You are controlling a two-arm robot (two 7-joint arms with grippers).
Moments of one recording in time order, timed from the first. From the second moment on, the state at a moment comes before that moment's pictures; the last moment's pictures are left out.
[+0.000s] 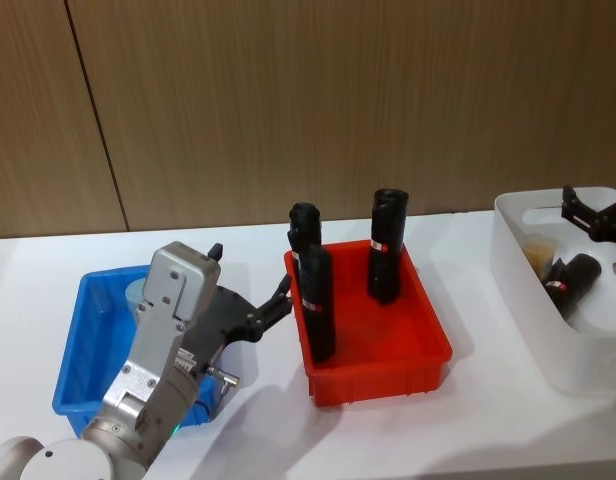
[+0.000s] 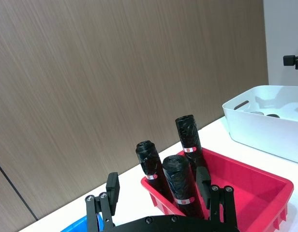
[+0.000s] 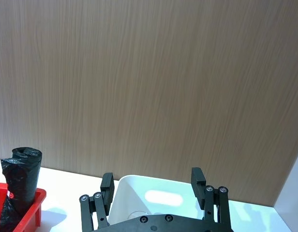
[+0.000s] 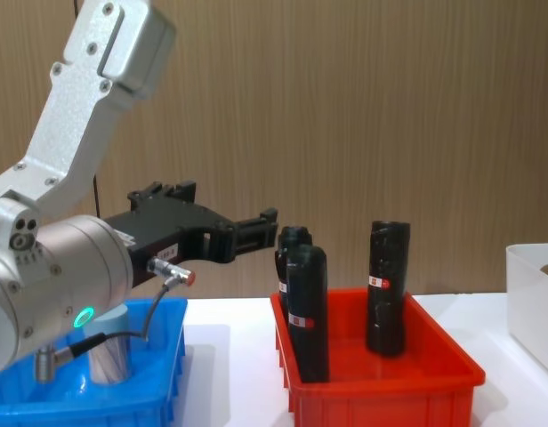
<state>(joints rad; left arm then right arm) -0.24 0.38 0.45 -1.63 -0.20 0.01 -0.01 0.37 0.38 -0.10 -1.32 0.19 -0.03 0.11</state>
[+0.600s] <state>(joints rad) -0.24 0.38 0.45 -1.63 -0.20 0.01 -0.01 0.37 0.38 -0.10 -1.32 0.19 -0.03 0.11</state>
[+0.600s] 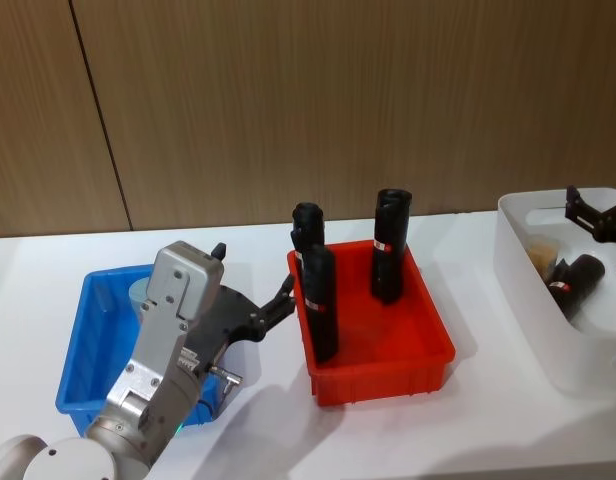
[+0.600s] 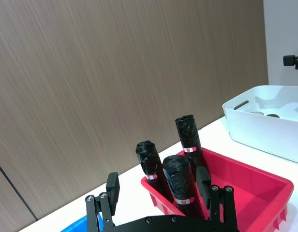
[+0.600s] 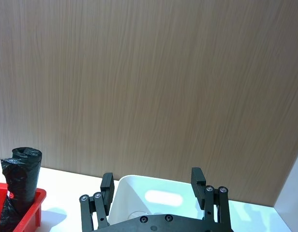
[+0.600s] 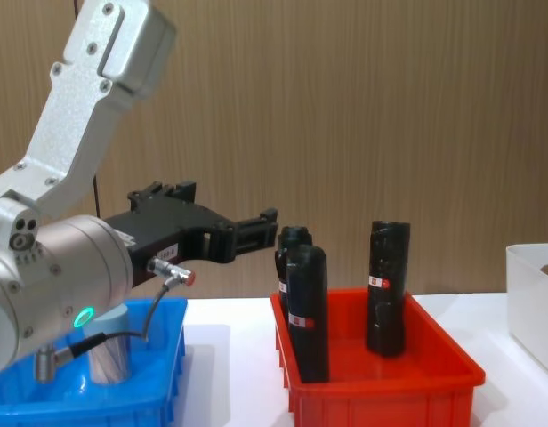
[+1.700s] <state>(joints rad) -0.24 0.38 0.45 -1.63 -0.20 0.01 -0.01 0.37 0.38 -0.10 -1.32 0.19 -0.03 0.11</state>
